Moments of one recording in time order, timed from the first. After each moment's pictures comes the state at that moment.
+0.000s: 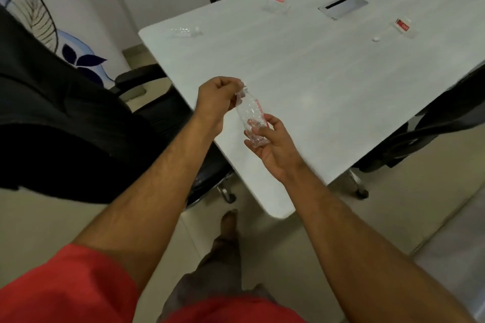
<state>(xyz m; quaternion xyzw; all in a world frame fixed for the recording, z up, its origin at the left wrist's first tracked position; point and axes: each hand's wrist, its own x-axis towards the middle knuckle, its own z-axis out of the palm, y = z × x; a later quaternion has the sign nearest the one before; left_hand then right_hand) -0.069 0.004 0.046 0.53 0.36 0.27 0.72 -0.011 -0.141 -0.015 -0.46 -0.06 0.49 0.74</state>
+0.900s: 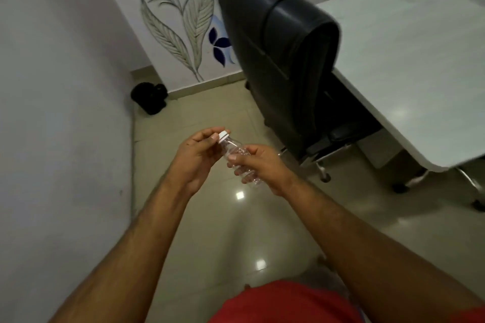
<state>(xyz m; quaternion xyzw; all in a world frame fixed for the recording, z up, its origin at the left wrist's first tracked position) -0.695 0.002 0.052 0.45 0.41 0.34 0.72 -0.542 -0.081 0.017 -0.53 -0.32 0.60 0.50</state>
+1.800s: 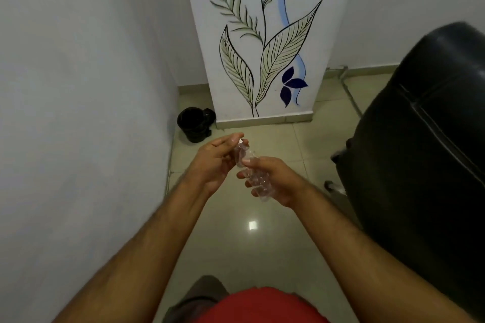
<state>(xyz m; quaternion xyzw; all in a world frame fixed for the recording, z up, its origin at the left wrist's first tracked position) -0.824 0.505 0.044 0.38 0.44 0.38 0.72 -0.672 0.440 0.030 -0.51 -0.32 0.70 0.39</state>
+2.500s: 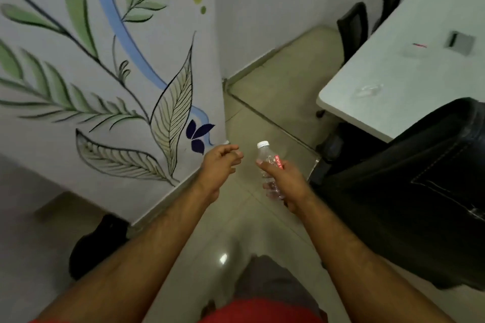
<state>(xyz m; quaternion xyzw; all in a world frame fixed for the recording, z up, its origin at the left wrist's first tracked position) -0.552 0.911 0.005 0.62 0.33 0.07 0.71 -0.485 0.751 0.009 -0.68 0.00 0.37 0.63</state>
